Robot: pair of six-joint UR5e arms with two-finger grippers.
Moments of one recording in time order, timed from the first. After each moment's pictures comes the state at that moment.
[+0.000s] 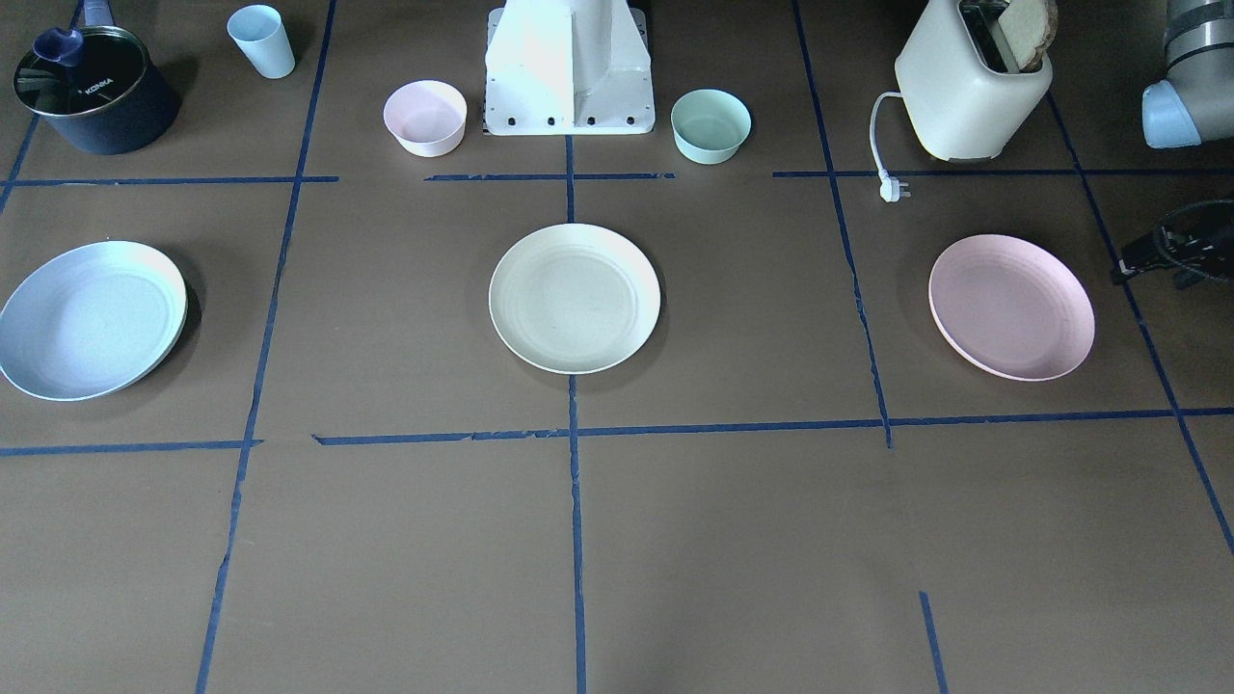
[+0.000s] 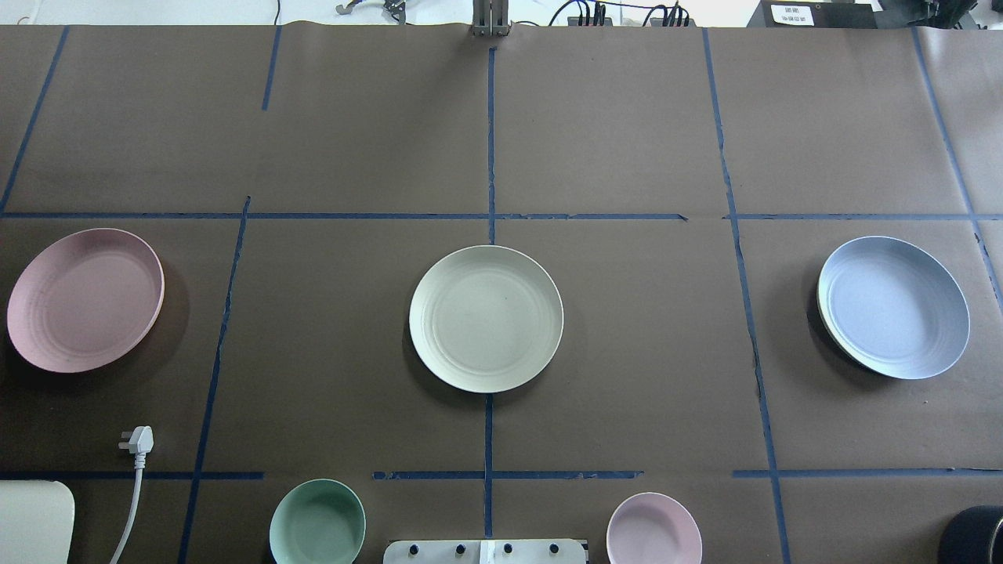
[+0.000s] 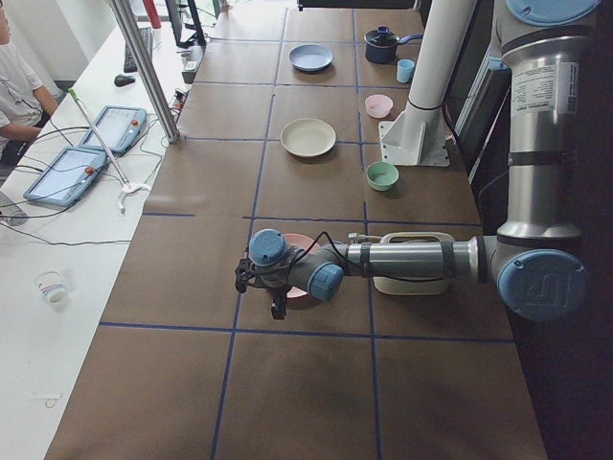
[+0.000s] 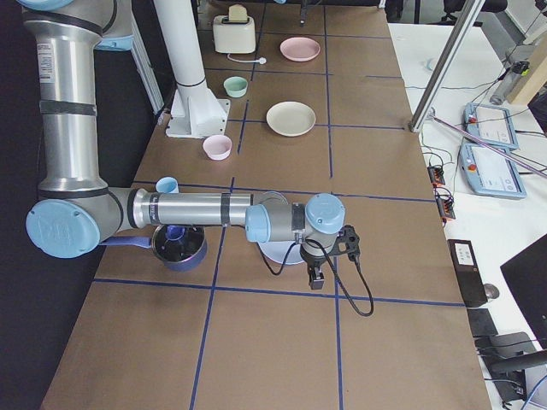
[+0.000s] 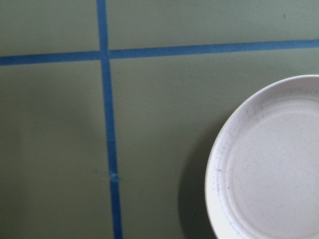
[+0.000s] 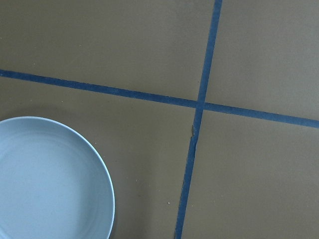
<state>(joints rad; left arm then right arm) -1.24 -1.51 -1.49 -2.05 -2.40 -0.44 1.51 -1.59 1.61 -1.52 2.39 -0.07</state>
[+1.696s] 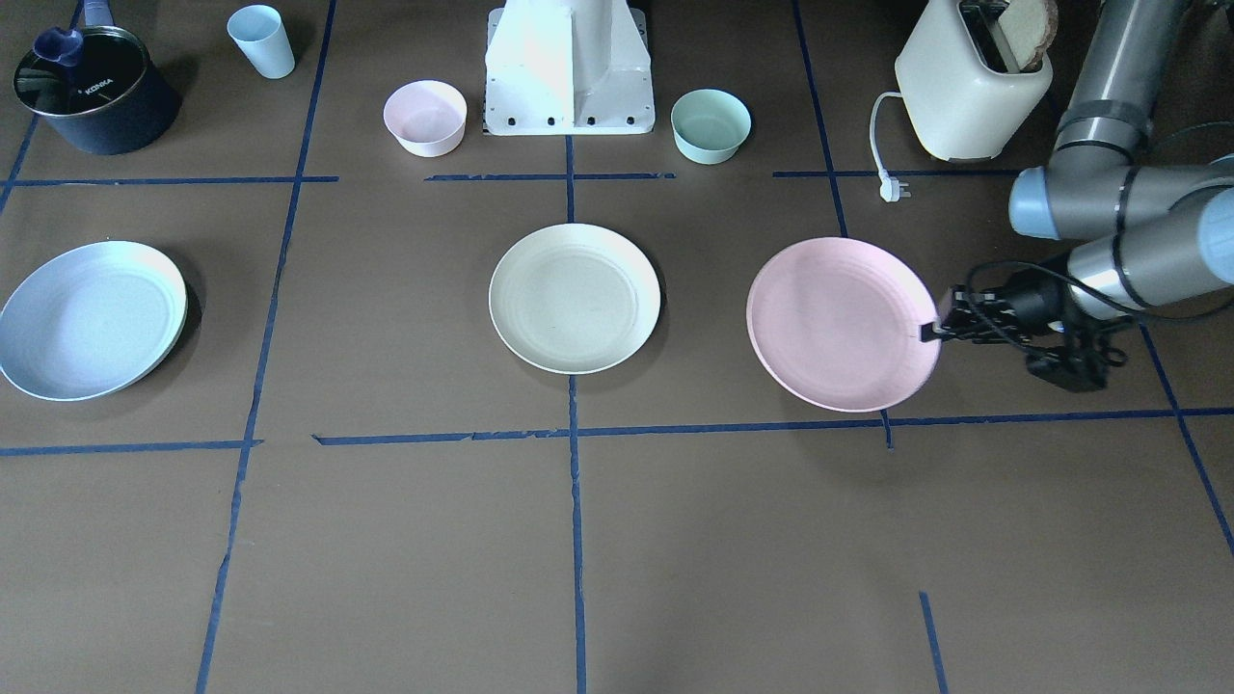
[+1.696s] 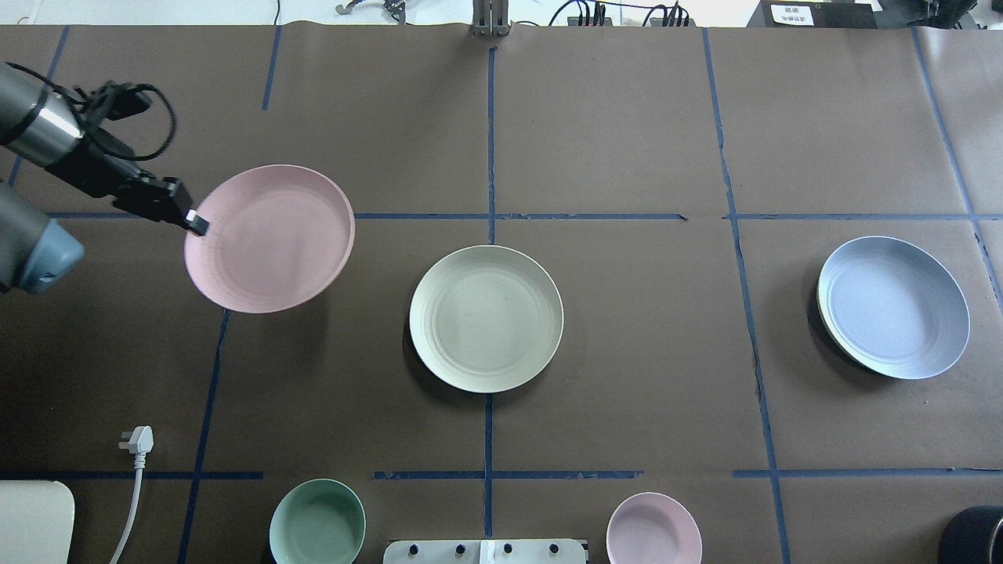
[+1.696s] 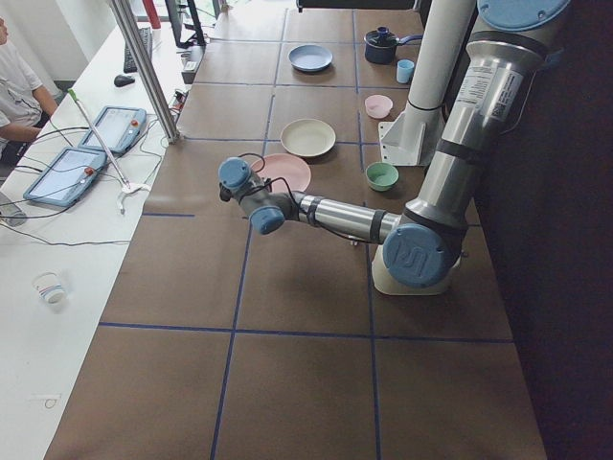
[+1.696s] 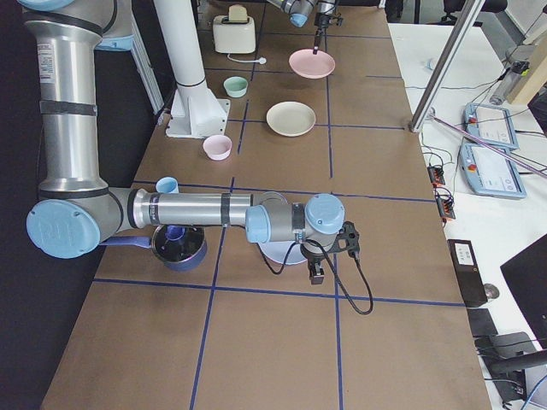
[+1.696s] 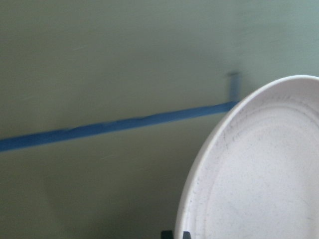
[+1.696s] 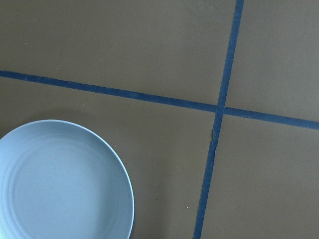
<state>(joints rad) -1.00 -1.92 -1.44 -2.28 -2.66 -0.88 1.51 -1.59 1.61 -1.51 2.44 -0.06</state>
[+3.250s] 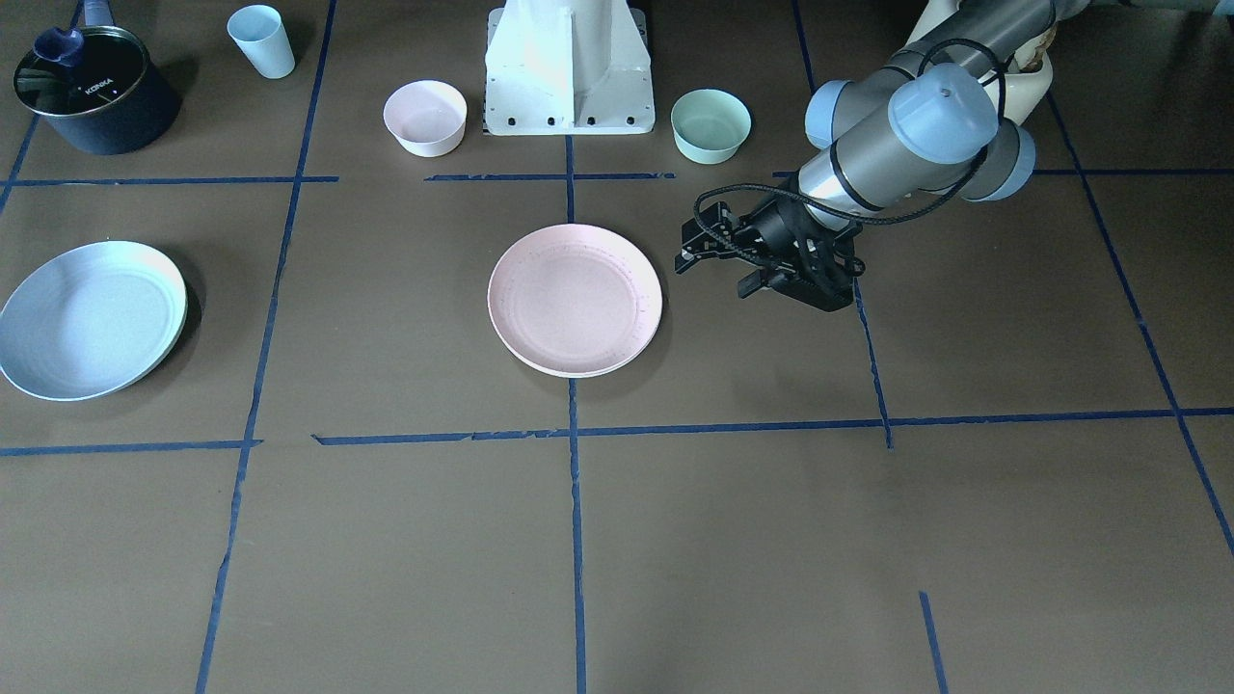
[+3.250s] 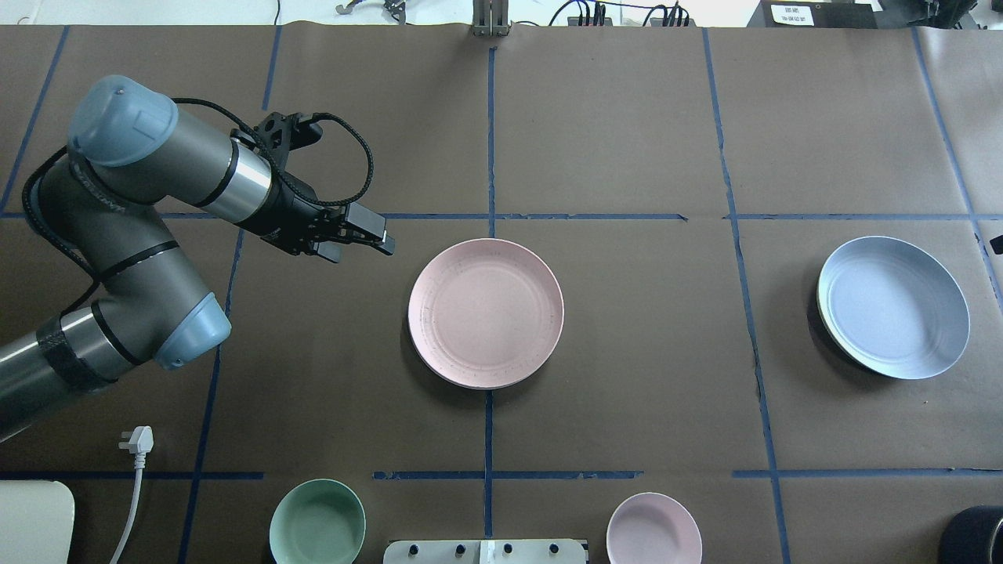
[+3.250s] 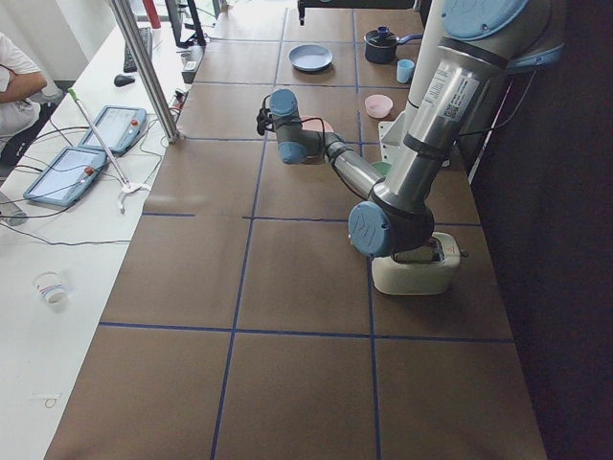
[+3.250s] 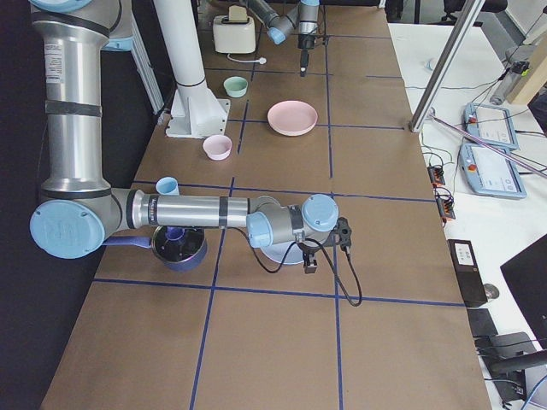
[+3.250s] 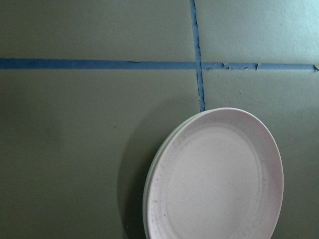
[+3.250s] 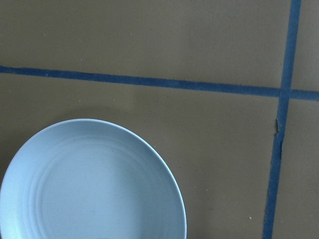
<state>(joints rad) -0.77 -2.03 -1.64 -2.28 -2.30 -1.25 1.35 -1.64 1.56 -1.19 2.47 0.28</state>
